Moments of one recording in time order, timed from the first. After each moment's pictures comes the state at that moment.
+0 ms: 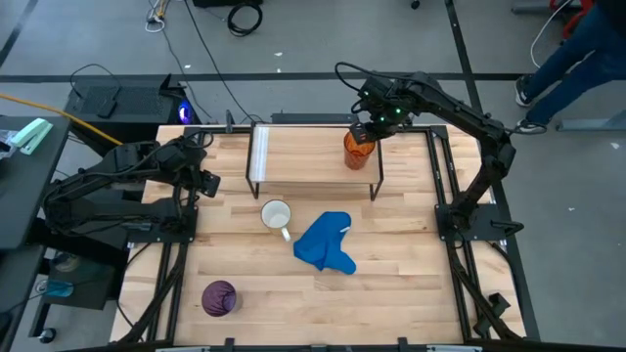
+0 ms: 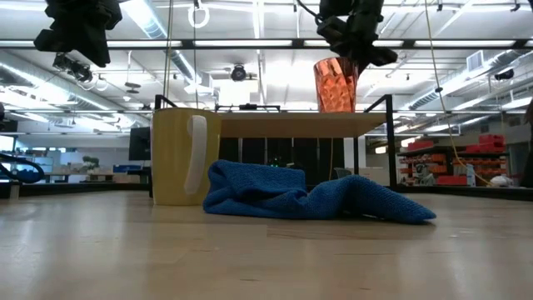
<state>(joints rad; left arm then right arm) 0.32 0.79 1.04 -1.24 -0.05 -0.79 -0.56 1.66 1.83 -1.44 -0.12 0.60</state>
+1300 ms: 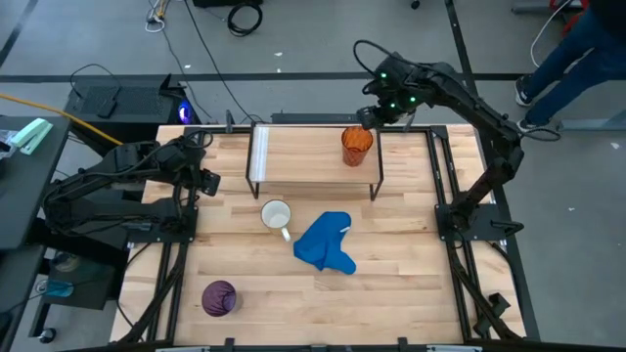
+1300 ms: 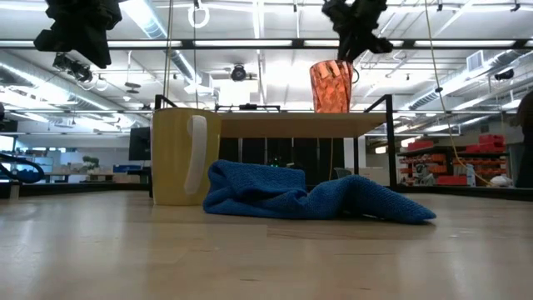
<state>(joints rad) 0.32 0.79 1.04 -1.24 -0.09 -0.80 -0.62 1.60 1.91 -1.37 -0.13 0.50</state>
